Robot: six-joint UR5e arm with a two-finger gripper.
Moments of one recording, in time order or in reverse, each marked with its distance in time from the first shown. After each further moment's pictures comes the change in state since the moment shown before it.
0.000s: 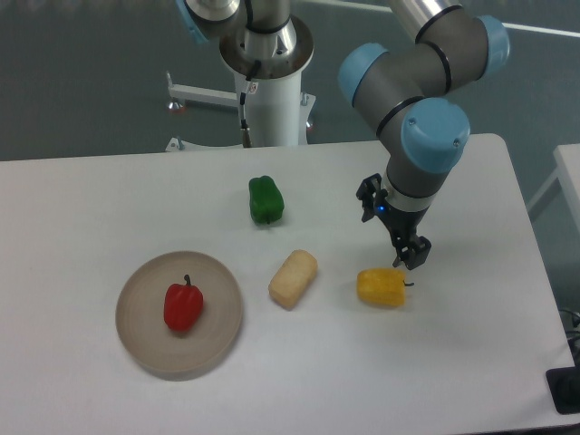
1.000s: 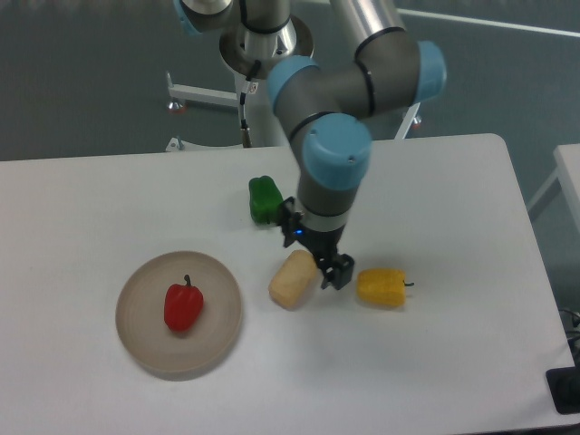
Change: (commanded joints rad) arm -0.254 -0.014 -0.006 0.081 -0.074 -0.517
